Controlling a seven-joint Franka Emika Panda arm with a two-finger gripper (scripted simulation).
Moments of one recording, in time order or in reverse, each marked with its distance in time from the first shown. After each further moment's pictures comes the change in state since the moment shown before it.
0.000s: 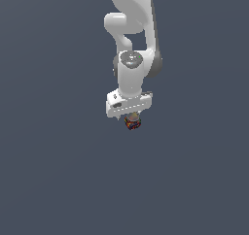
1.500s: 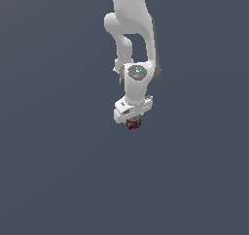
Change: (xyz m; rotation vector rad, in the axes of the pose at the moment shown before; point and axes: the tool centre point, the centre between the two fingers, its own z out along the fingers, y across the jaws) arm -0.019 -0.033 0.065 0.002 0.003 -0.189
